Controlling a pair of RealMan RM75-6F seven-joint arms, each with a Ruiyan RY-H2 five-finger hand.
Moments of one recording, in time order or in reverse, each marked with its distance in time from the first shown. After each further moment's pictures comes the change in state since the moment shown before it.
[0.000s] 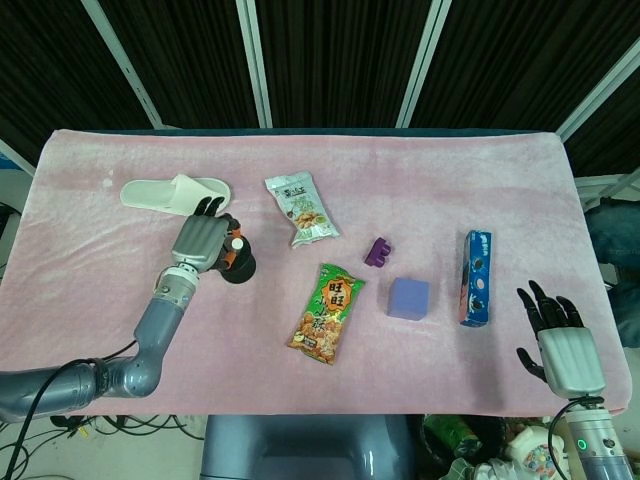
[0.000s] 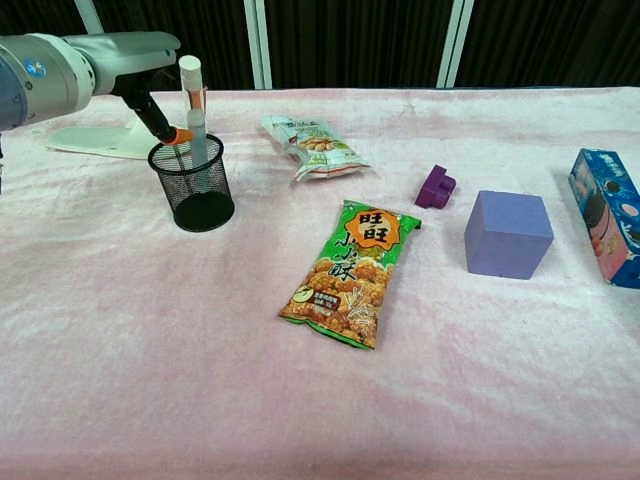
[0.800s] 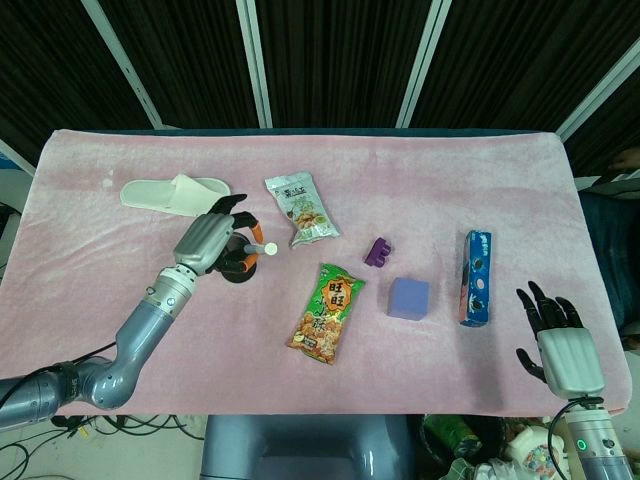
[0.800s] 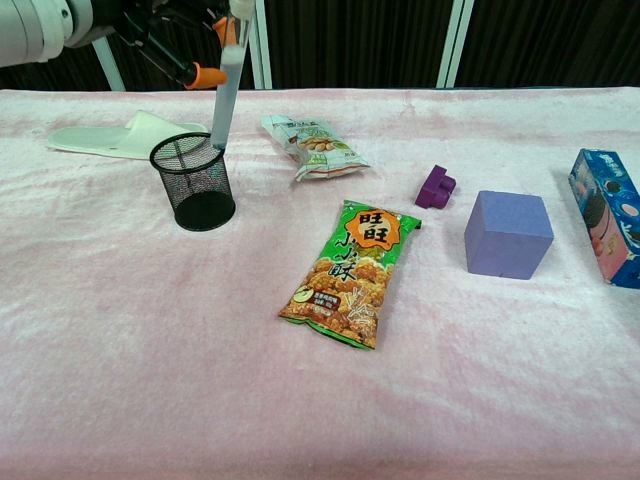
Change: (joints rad) left arm 0.086 0.137 -0.100 -0.171 0.242 -0.099 -0.441; right arm 0.001 0.002 -0.002 -0.003 0.003 -0.007 -0.001
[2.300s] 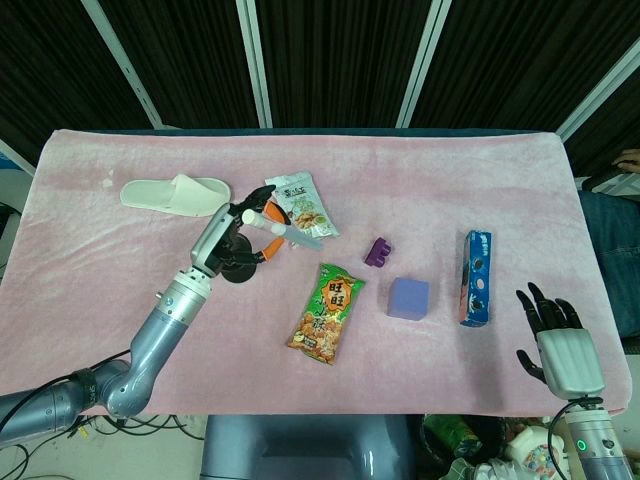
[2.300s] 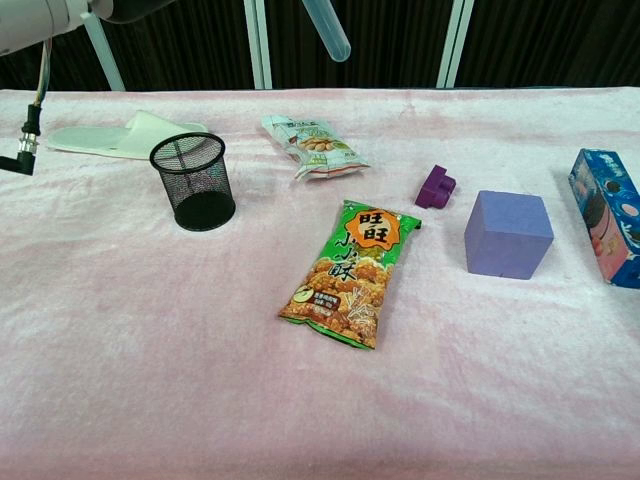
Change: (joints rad) left arm 0.120 -0.142 -0.151 0.012 0.278 0.046 -0.835; right arm 0.000 0.002 -0.003 -0.003 0.006 -0.006 -0.008
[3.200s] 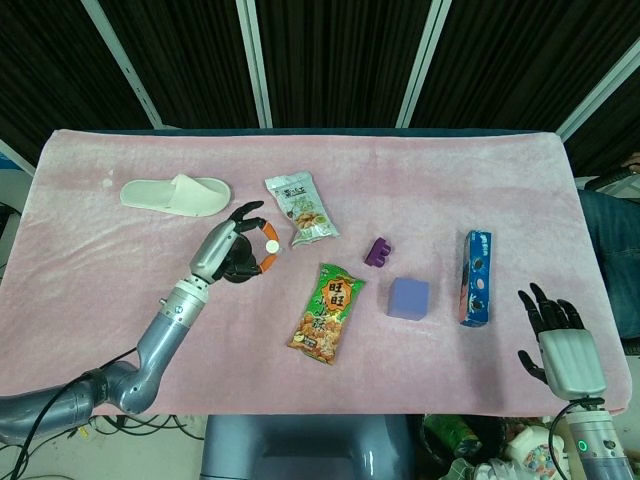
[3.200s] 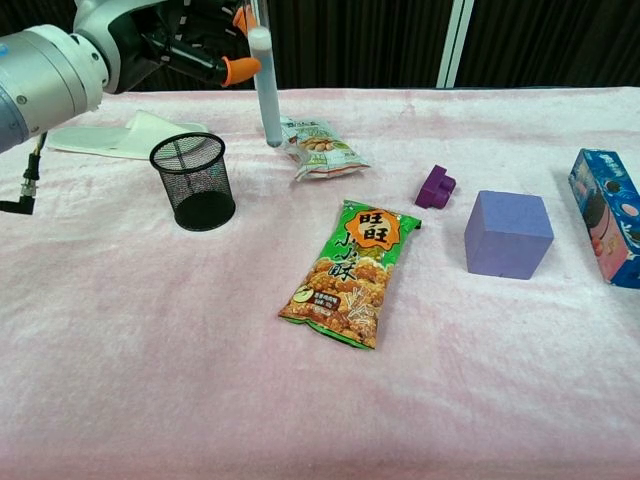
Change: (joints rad) left arm -0.025 -0.093 0.125 0.194 0.035 0.042 0.303; right arm -0.004 0.004 0.000 -0.006 0.008 0.002 -0.002
